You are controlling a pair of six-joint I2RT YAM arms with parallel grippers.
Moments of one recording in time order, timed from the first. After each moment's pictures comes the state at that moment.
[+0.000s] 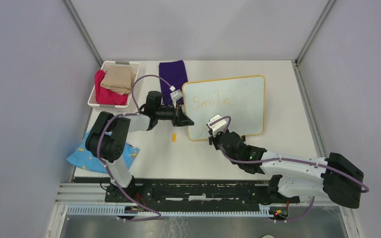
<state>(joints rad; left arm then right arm) -0.34 1.78 0.81 0.42 1.03 -0.13 1.09 1.14 0.53 0.24 0.57 0.05</state>
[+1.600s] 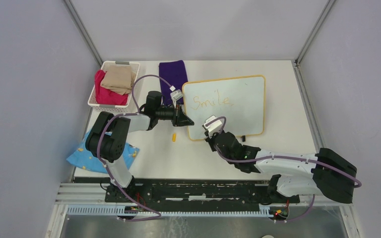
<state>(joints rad) -0.34 1.78 0.81 0.42 1.03 -0.13 1.09 1.22 0.52 0.28 0.51 0.08</state>
